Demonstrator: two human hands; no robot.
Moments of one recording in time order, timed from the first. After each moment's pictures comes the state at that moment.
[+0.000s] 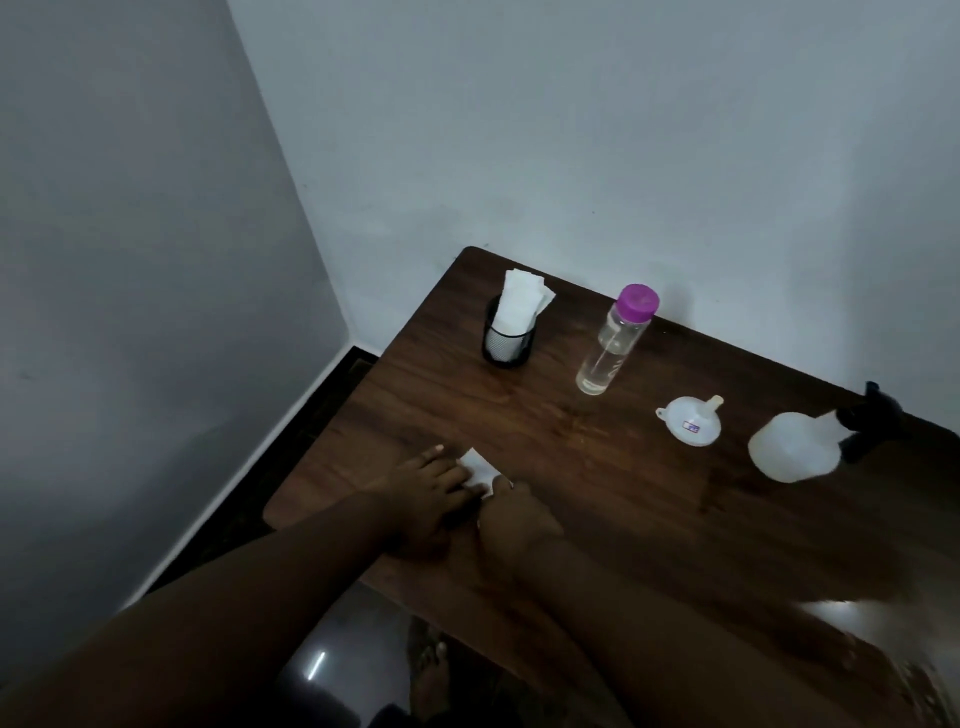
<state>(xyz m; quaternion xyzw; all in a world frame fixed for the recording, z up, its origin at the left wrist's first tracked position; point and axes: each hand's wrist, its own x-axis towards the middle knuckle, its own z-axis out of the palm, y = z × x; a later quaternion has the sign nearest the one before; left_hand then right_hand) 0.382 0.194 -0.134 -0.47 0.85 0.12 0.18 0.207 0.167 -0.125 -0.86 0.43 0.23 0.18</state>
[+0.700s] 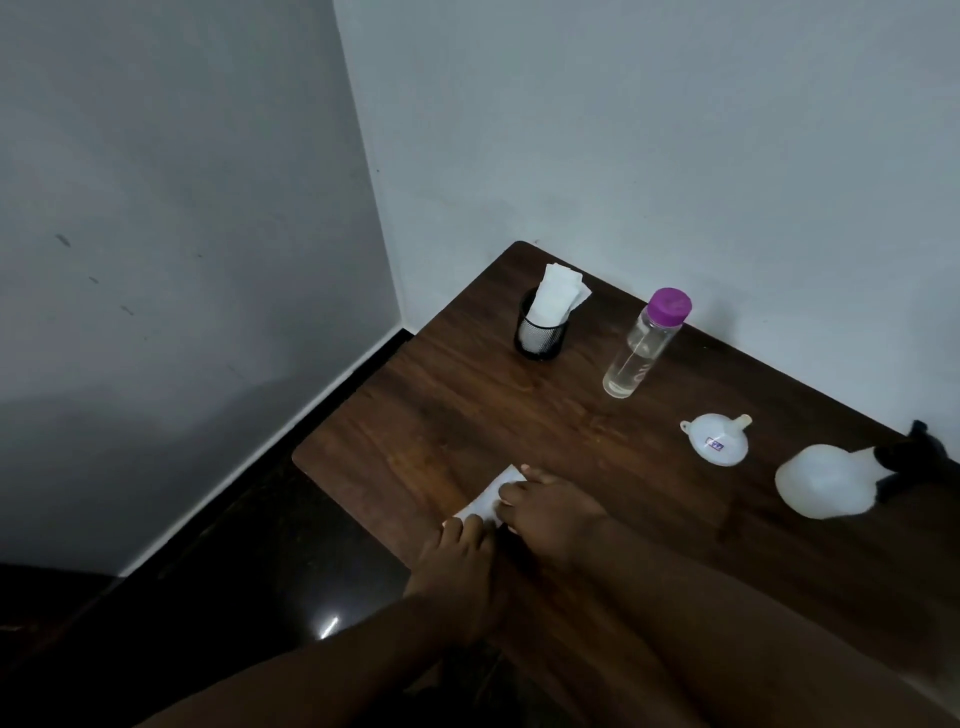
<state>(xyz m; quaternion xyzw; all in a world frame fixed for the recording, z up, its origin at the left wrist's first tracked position) 0.254 0.294 -0.129 -0.73 0.64 0.25 0.06 0.147 0.141 -0.127 -0.97 0.10 0.20 0.04</state>
